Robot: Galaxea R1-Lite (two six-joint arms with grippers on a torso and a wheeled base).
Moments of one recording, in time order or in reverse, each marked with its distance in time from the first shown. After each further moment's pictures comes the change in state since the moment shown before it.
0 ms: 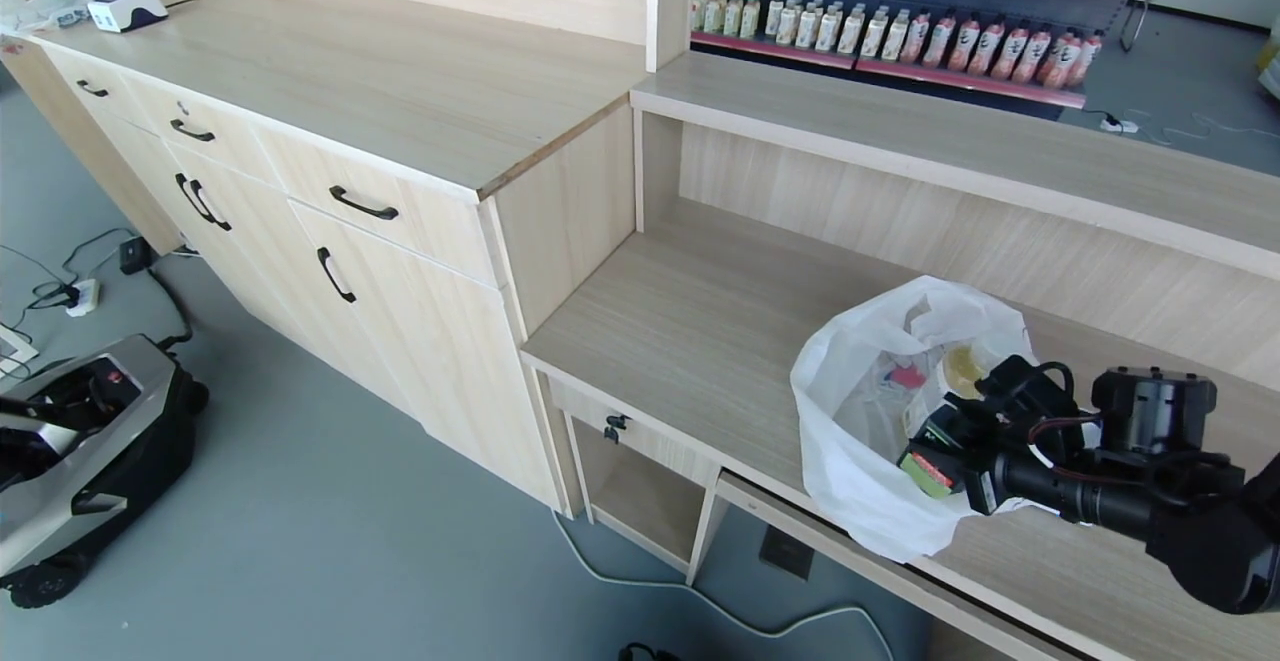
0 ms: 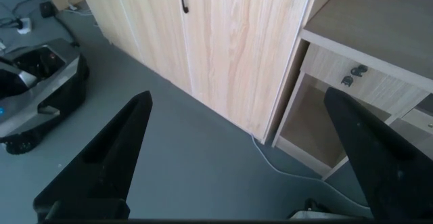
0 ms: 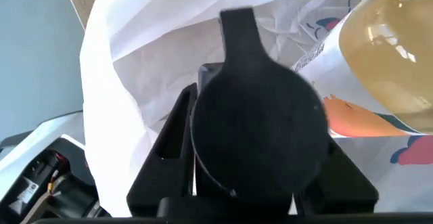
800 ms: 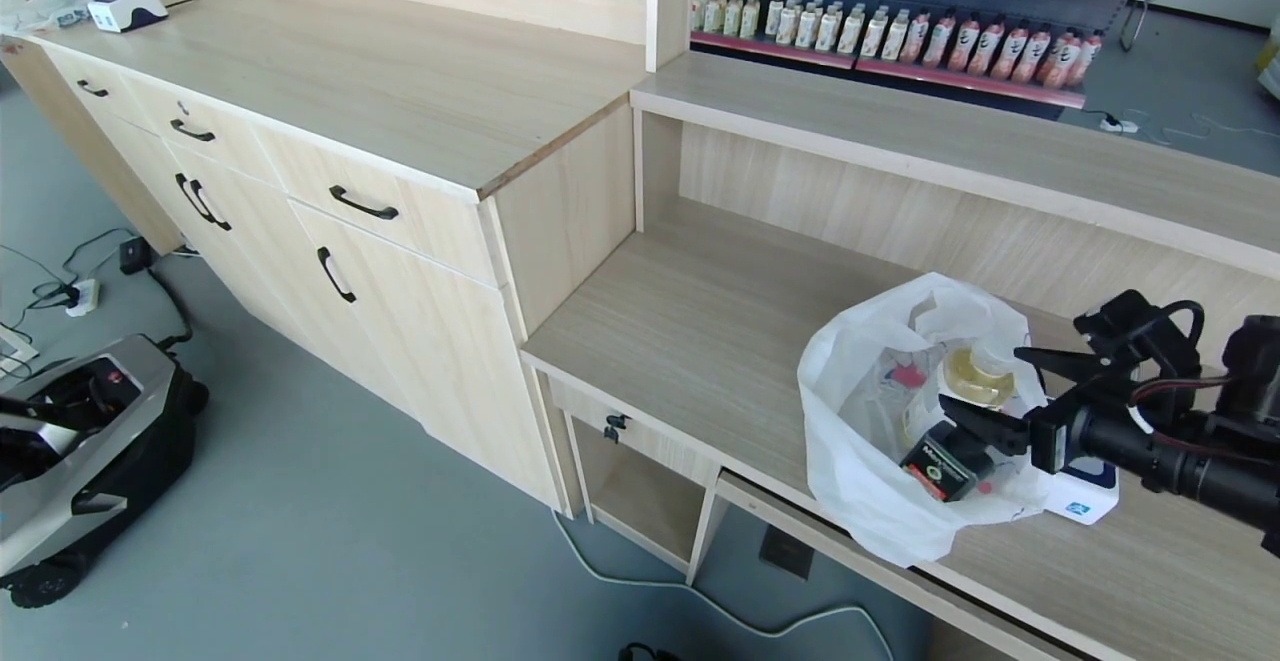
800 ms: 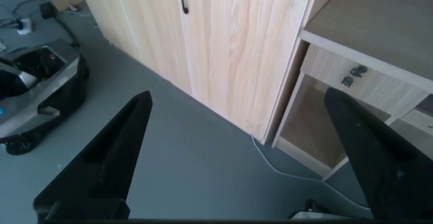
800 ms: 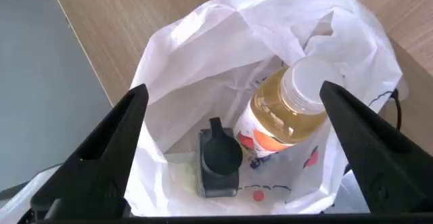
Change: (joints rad) left arm 0.000 0.000 0.000 0.000 0.001 0.000; right arm -0.032 -0.341 0.033 0.093 -0.011 0.090
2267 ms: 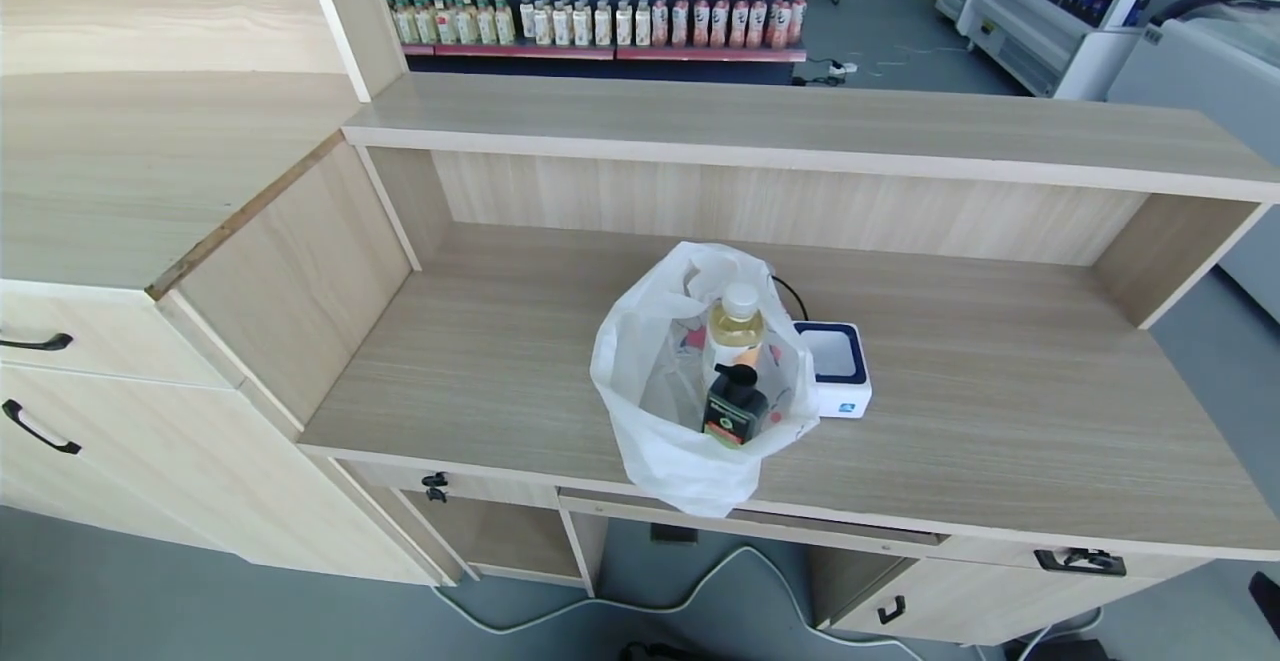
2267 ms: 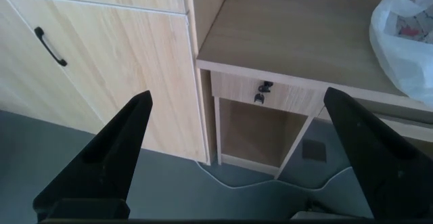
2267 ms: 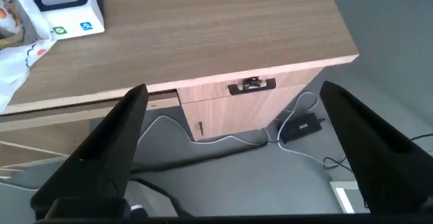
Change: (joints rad) left arm 0.000 0.000 0.000 0.000 0.000 0.000; right arm -0.267 -1.056 0.399 0.642 -0.400 0.350
